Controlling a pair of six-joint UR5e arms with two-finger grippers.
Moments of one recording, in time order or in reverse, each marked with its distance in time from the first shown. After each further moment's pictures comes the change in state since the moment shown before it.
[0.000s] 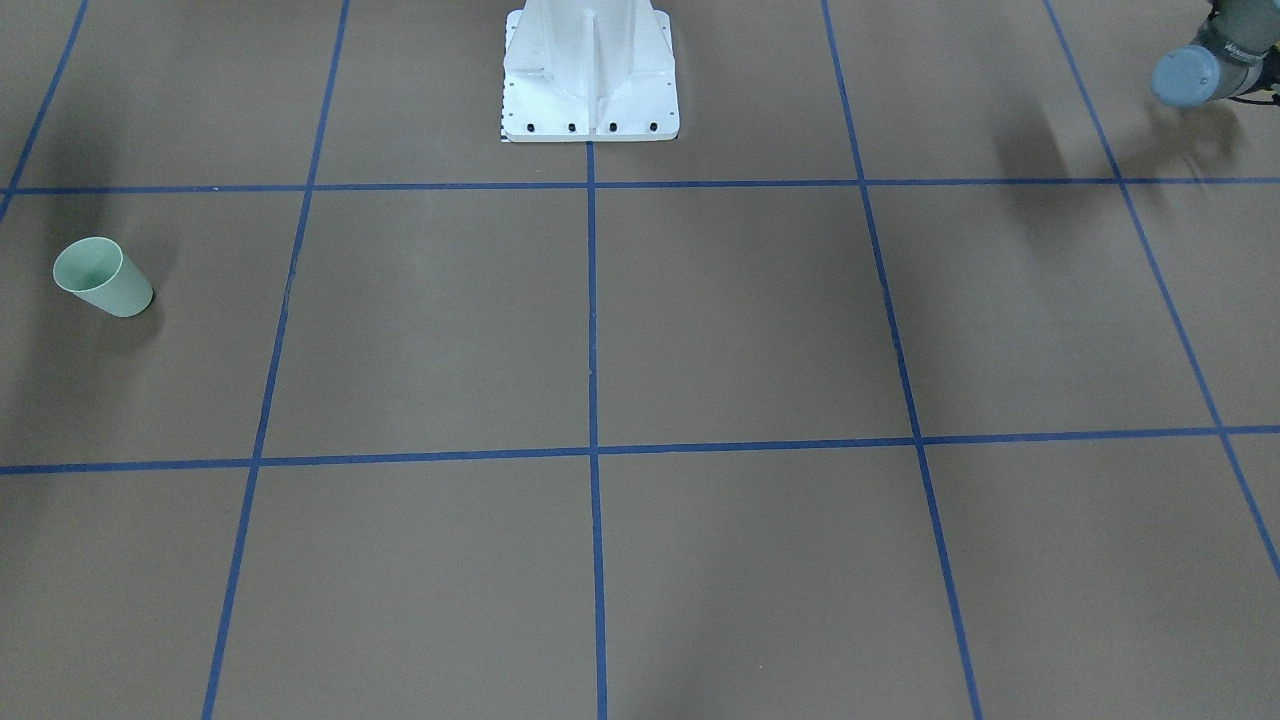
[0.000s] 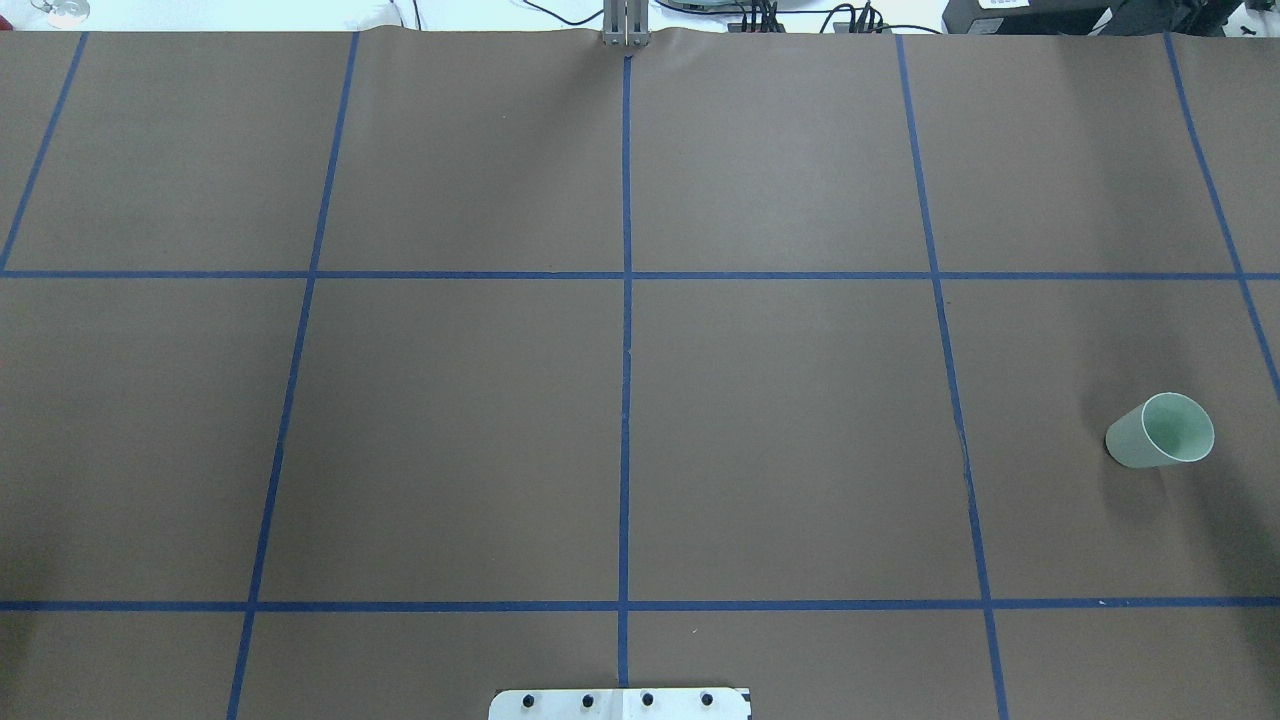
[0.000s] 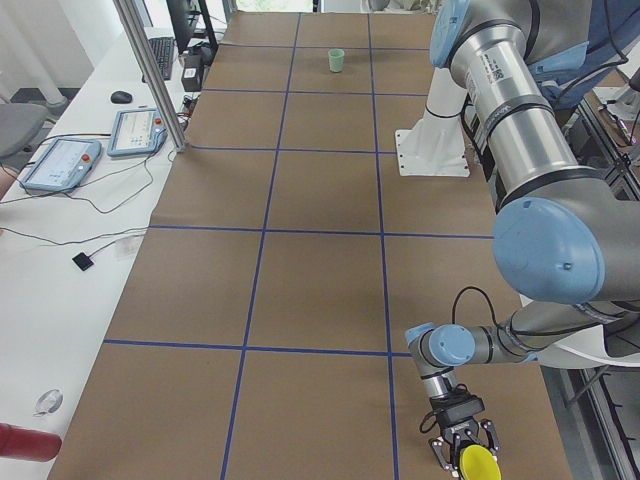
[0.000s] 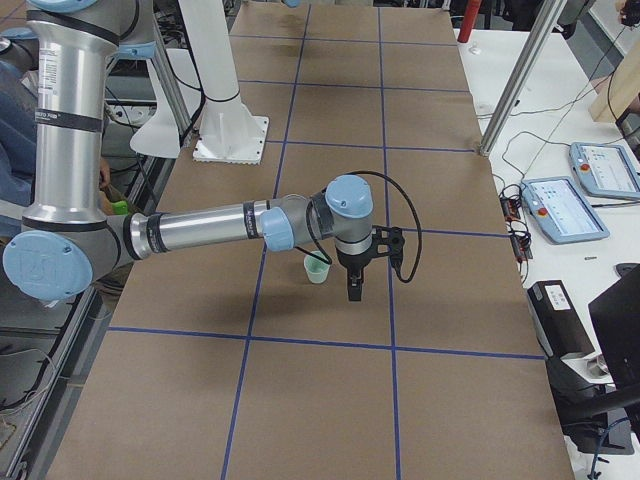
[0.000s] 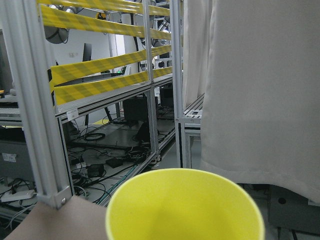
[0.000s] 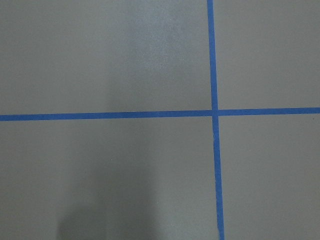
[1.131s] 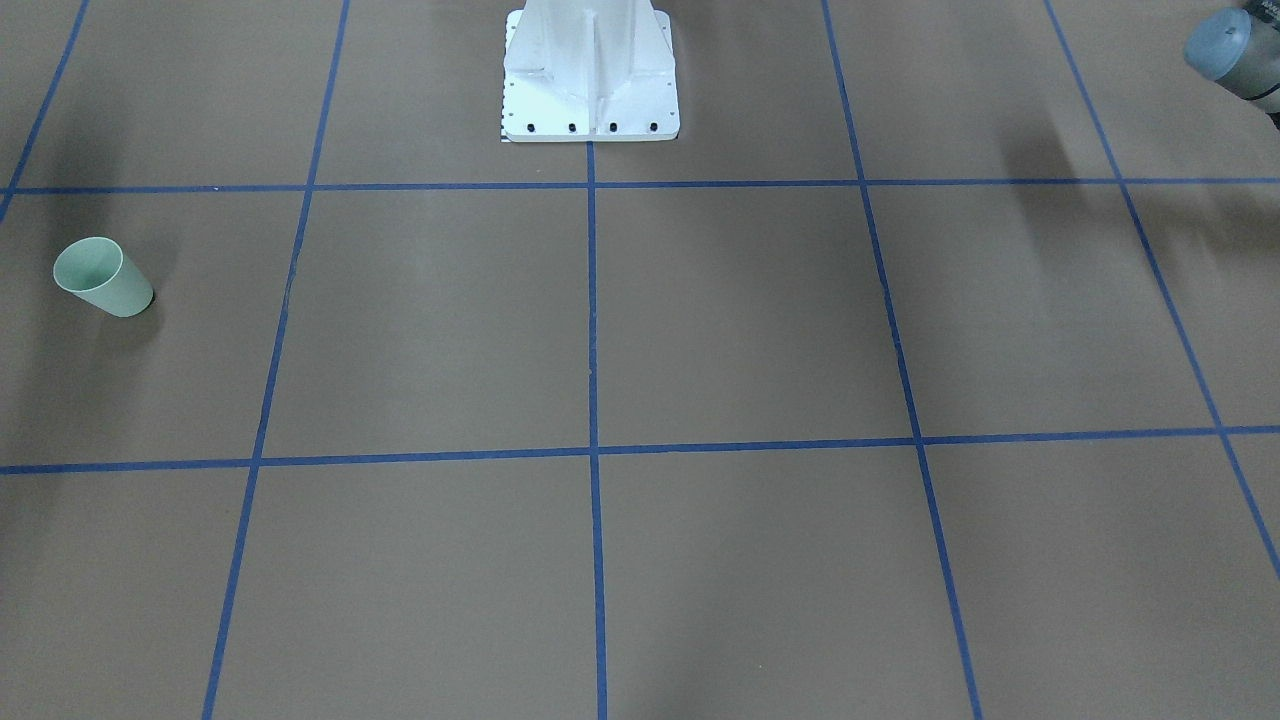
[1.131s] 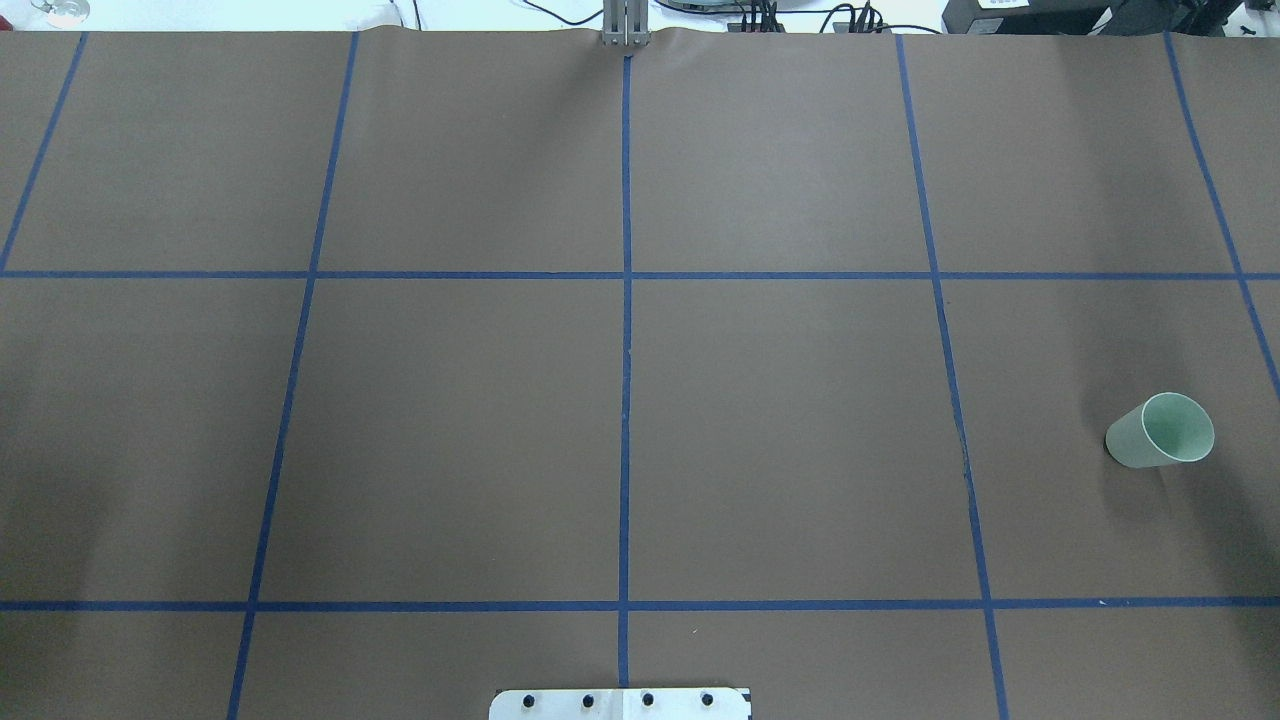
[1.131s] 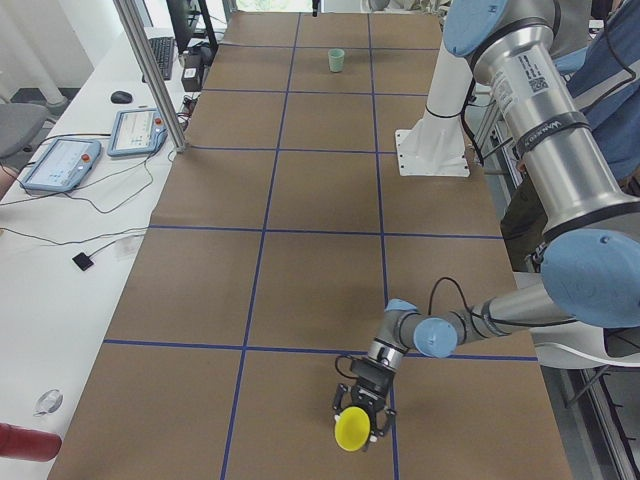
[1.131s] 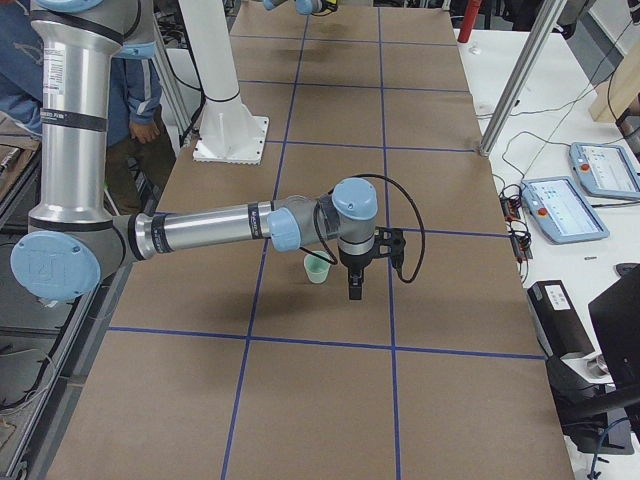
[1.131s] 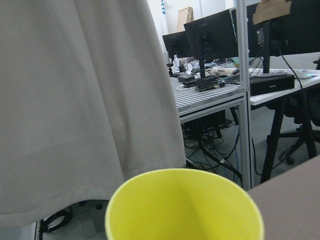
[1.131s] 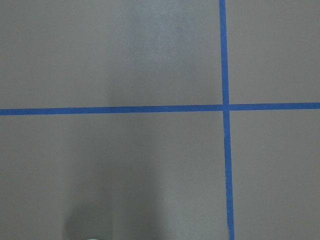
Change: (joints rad) left arm -0.485 -0.320 0.015 -0.182 0.802 0.831; right arm -0.039 0.014 -0.026 -0.009 0.013 0.003
